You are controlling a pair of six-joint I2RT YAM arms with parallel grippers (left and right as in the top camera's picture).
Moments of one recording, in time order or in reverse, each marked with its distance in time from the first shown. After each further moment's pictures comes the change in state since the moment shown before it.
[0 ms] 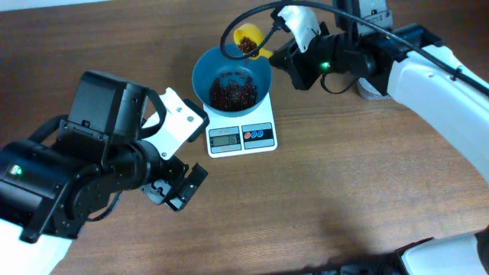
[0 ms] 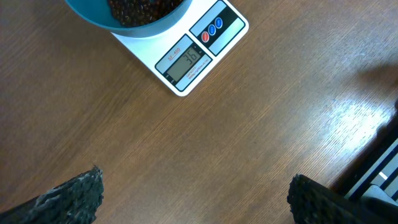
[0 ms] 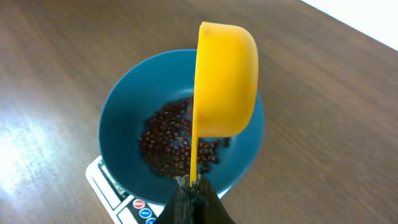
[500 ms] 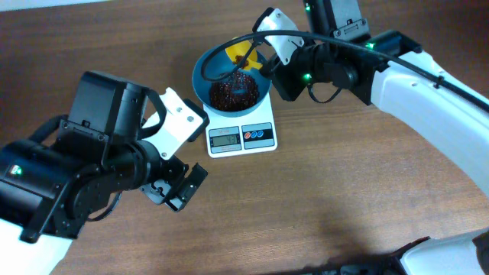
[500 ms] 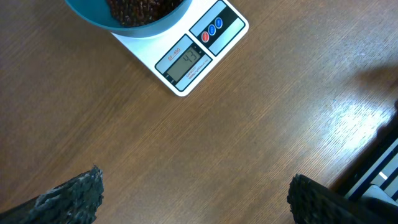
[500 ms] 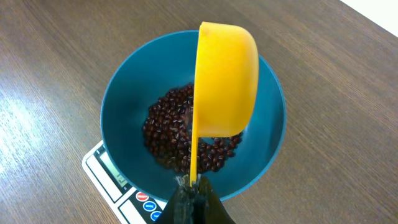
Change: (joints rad) left arm 0.000 0.000 0.000 0.000 0.000 0.000; right arm 0.106 -0.002 0.000 -0.037 0.140 0.004
